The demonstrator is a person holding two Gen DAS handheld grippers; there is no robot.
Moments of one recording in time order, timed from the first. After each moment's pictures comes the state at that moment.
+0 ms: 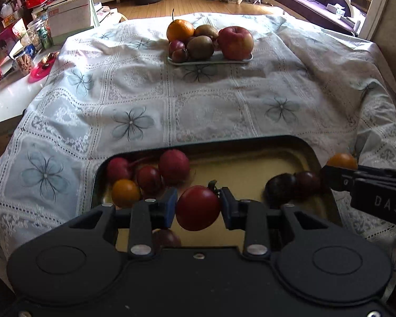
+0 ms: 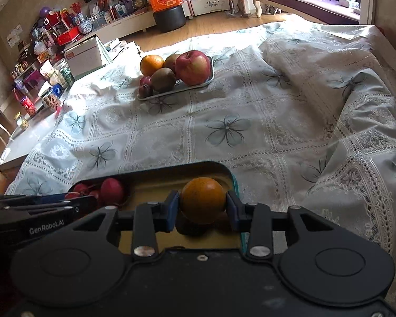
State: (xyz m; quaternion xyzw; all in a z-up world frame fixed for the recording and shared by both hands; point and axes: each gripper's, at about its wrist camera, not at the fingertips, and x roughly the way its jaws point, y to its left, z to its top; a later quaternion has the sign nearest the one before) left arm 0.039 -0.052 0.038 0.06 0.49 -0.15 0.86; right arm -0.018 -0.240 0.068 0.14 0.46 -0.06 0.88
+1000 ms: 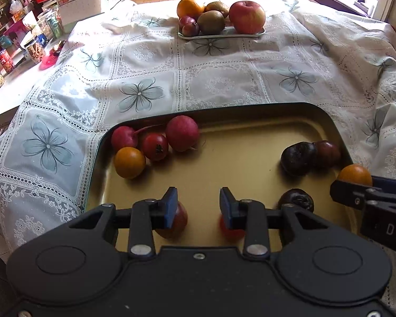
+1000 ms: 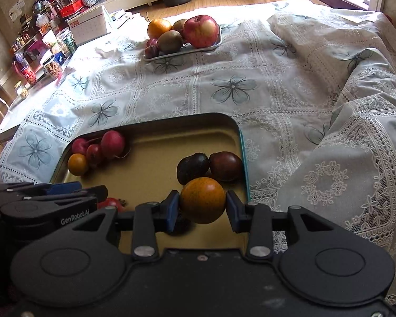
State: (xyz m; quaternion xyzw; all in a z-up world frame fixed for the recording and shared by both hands) left arm 0.022 -0.055 0.011 0.08 0.50 -0.12 0.85; right arm -0.040 -0.220 0.047 0.12 0.51 -0.04 0.85
